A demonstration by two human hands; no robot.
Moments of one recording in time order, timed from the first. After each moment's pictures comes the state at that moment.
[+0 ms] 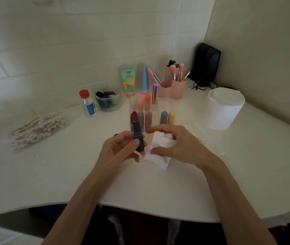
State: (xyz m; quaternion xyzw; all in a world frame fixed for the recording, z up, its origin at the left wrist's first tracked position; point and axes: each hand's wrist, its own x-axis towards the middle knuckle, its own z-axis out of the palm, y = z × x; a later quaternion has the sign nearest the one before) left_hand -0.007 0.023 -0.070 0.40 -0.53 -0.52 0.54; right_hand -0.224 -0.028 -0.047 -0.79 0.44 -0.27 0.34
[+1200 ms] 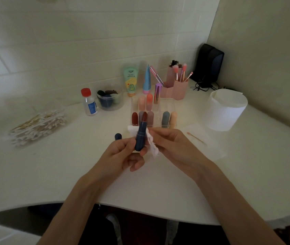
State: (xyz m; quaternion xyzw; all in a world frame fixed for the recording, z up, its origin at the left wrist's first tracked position) left_hand -0.003 0.015 -0.079 0.29 -0.54 -0.65 0.46; right_hand -0.196 -0.016 -0.055 -0.57 0.35 -0.39 0.63
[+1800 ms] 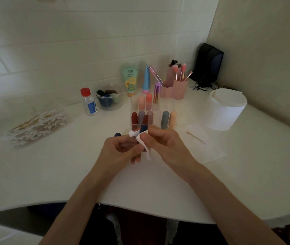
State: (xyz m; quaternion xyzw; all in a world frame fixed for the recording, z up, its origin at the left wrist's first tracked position) left_hand -0.005 0.014 -0.077 0.44 -0.57 -0.48 0.50; right_hand -0.180 -0.005 -0.051 -0.66 0.34 -0.43 0.51
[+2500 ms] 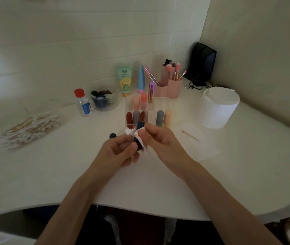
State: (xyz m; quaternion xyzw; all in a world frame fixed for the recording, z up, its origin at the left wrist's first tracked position) left_hand -0.007 0.022 -0.072 0.42 -0.57 -0.52 0.47; right_hand -0.183 -0.006 -0.052 -0.67 0.36 -0.43 0.49
